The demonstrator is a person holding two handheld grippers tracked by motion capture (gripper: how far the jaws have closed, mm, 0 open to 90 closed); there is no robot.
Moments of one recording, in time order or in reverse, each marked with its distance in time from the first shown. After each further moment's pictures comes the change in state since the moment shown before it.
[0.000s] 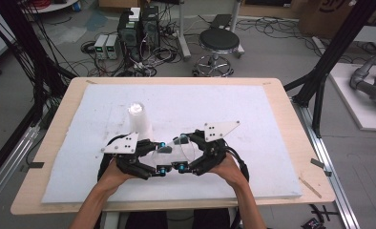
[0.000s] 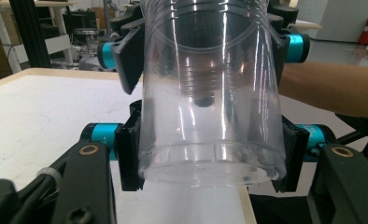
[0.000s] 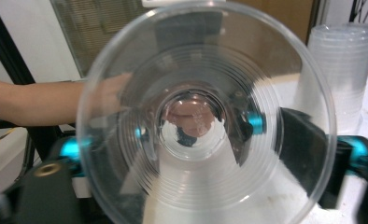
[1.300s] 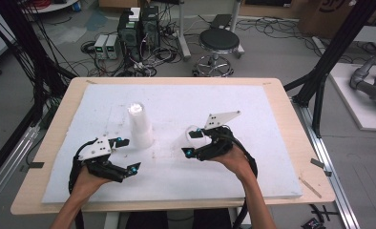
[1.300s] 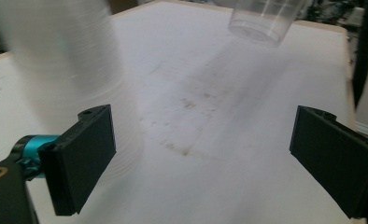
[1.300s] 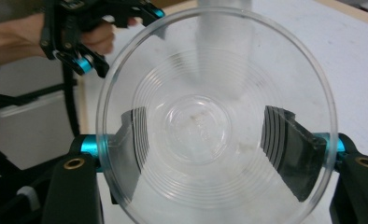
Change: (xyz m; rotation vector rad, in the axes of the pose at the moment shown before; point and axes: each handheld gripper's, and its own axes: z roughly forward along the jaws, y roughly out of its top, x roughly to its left) left arm -0.005 -0.035 -0.076 0.191 0.481 -0.083; right arm -0.019 0.008 -0.019 0.297 -0.318 0.128
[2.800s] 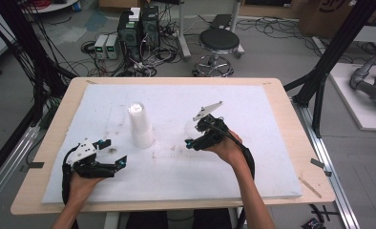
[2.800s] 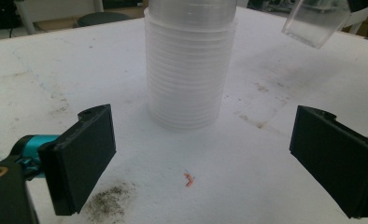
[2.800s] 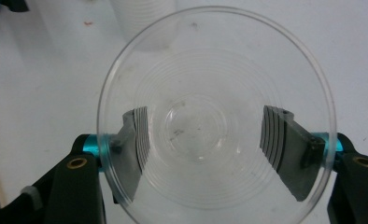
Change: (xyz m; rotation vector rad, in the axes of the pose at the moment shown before) left arm 0.024 -0.046 -0.017 -0.061 0.228 -0.135; right arm -0.019 0.016 0.023 0.283 -0.252 0.031
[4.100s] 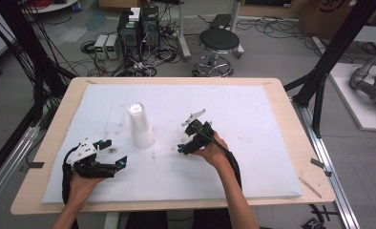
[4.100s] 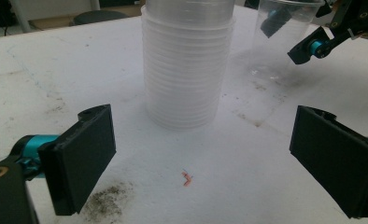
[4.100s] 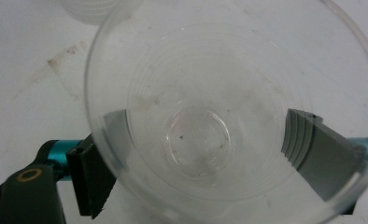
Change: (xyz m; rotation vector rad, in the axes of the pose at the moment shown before) left arm 0.001 0.000 0.001 0.006 -0.011 -0.002; right arm -0.004 -0.011 0.067 0.072 -0.081 0.026
